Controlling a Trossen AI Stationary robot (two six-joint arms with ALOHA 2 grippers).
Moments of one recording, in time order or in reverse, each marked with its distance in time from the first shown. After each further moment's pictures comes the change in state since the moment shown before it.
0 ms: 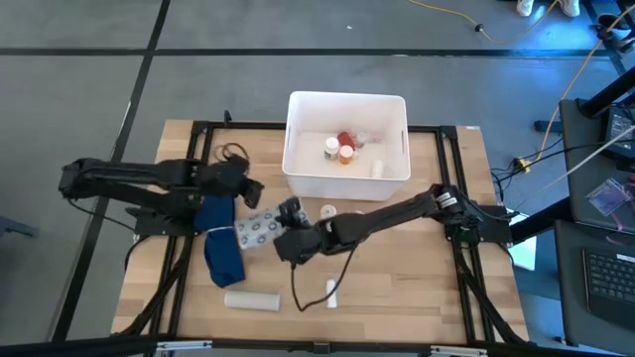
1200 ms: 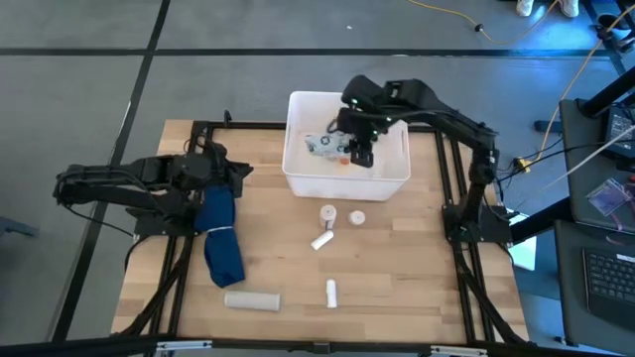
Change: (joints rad) left arm 0.001 -0.220 0.002 0.023 -0.163 0.128; right arm -0.630 -0.325 0.241 -0.870 -0.717 0.291
